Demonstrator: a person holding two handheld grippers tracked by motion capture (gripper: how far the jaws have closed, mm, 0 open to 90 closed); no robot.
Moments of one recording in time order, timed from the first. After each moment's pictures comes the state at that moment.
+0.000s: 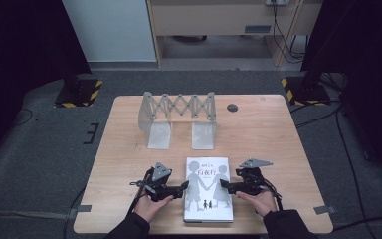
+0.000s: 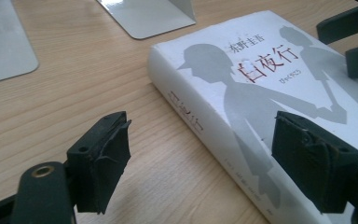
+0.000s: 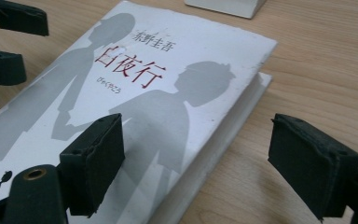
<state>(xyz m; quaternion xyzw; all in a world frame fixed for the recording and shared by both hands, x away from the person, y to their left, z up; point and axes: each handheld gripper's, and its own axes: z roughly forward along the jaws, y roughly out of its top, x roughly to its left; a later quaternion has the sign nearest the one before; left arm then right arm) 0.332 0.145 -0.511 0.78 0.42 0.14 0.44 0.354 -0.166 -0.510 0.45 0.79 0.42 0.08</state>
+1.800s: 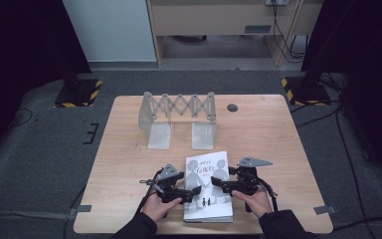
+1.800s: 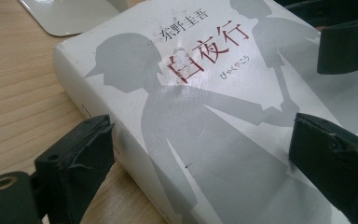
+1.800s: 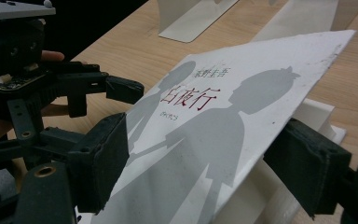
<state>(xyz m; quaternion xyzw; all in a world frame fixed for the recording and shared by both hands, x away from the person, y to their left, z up) 0.338 0.124 -0.523 0.77 0.39 0.05 0.50 0.353 -0.152 -0.498 0.40 0.75 0.52 0.03</state>
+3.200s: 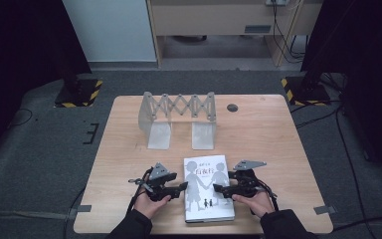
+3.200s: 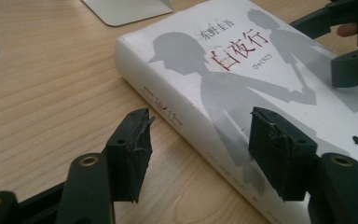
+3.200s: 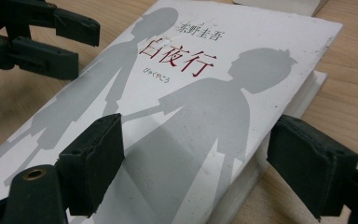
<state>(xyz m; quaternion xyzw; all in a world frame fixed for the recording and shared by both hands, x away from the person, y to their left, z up) 0.335 0.156 -0.513 0.79 0.40 0.10 0.45 0.352 -0.153 -0.511 0.40 0.81 0.44 0.03</state>
